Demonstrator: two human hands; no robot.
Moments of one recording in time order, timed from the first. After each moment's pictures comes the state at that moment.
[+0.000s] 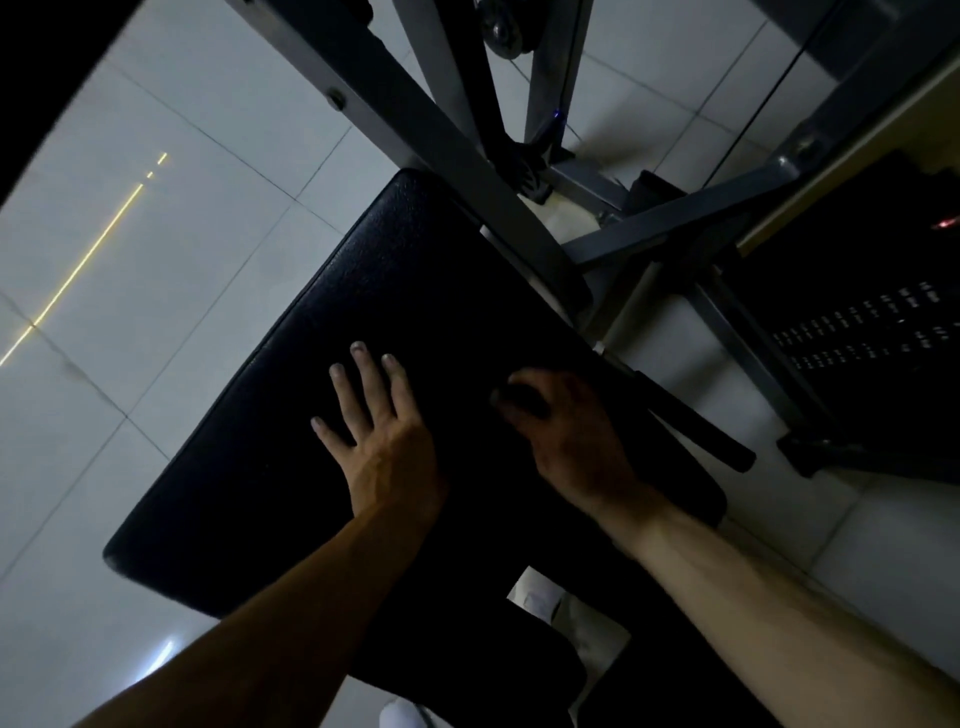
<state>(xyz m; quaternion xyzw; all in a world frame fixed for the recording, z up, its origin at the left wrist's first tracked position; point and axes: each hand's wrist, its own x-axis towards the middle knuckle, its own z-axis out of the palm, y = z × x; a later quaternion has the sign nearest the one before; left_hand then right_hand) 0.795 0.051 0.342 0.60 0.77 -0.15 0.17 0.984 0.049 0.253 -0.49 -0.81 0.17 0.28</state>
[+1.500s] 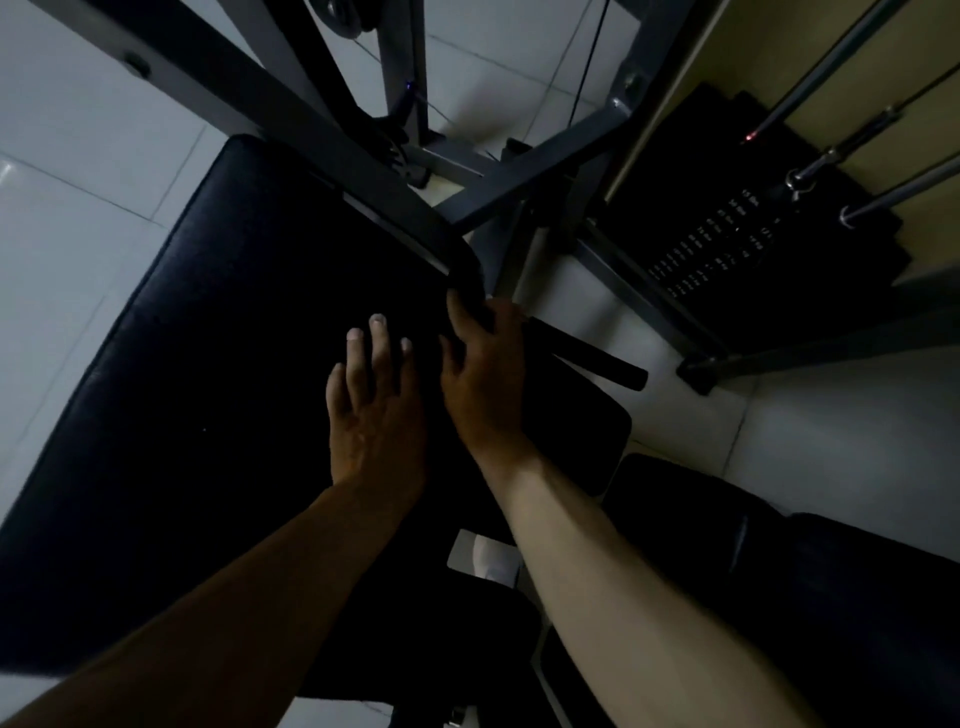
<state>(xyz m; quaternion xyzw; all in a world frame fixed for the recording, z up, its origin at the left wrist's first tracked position) 0.848 0.032 0.324 0.77 0.59 -0.20 0.12 0.965 0.043 0.280 -0.77 -0.51 0.20 0.32</state>
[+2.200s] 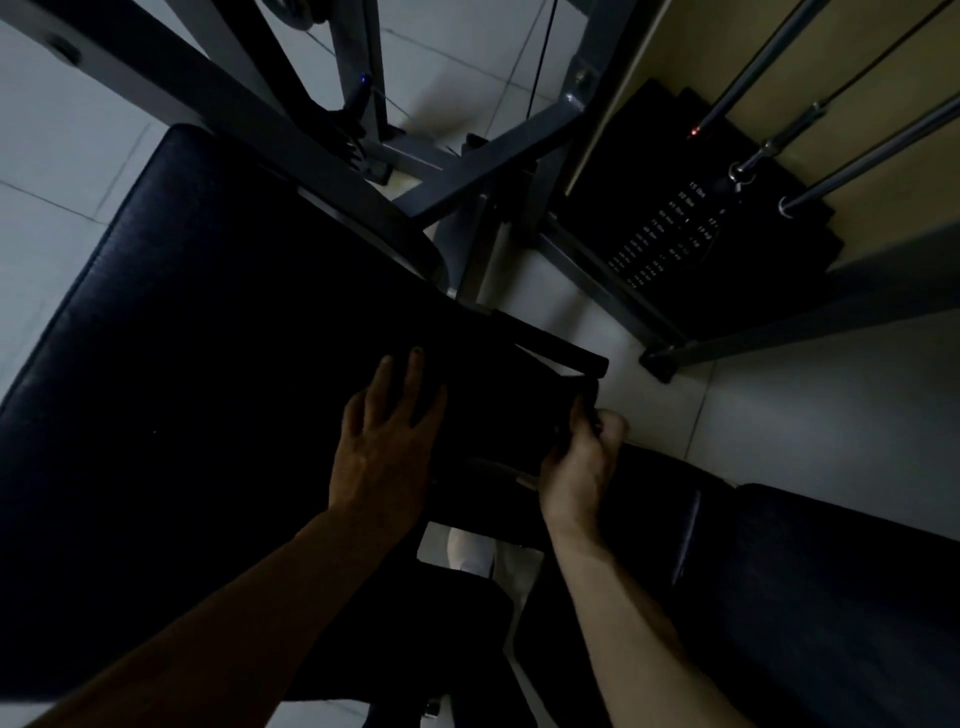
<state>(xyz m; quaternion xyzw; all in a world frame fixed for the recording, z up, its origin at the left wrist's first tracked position) 0.858 0.003 0.311 0.84 0.46 -0.23 0.16 1.032 -0.074 0.266 -0.76 0.05 0.36 0.55</state>
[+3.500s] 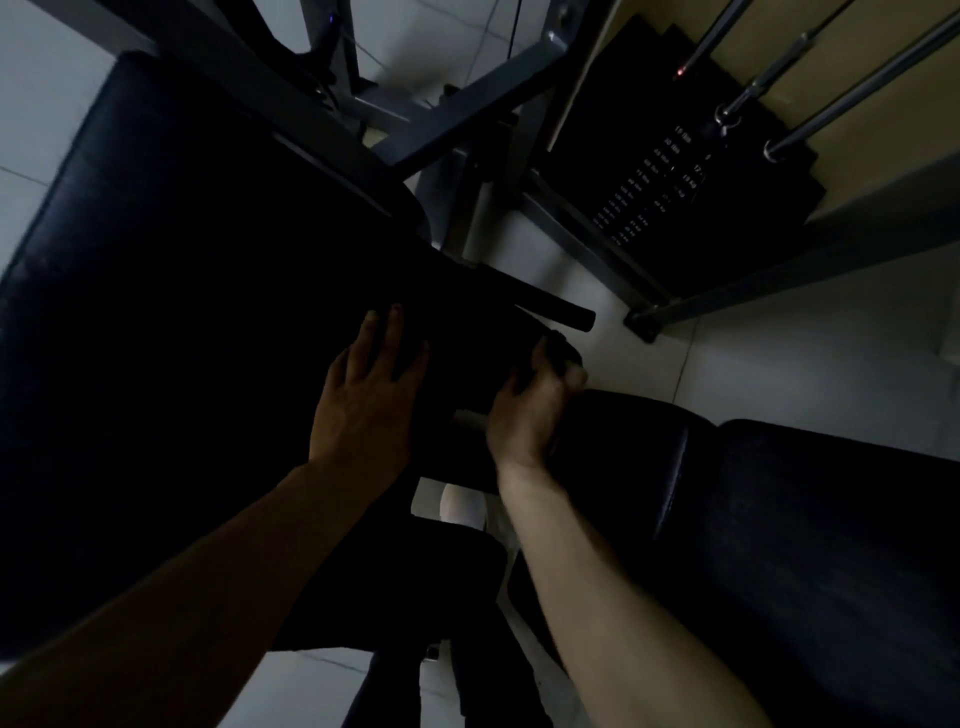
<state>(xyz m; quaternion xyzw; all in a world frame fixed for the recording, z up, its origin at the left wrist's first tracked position) 0.851 0.002 0.312 0.85 0.45 -0.23 0.15 0.993 -0.059 0.267 -0.87 -0.19 0.27 0.36</state>
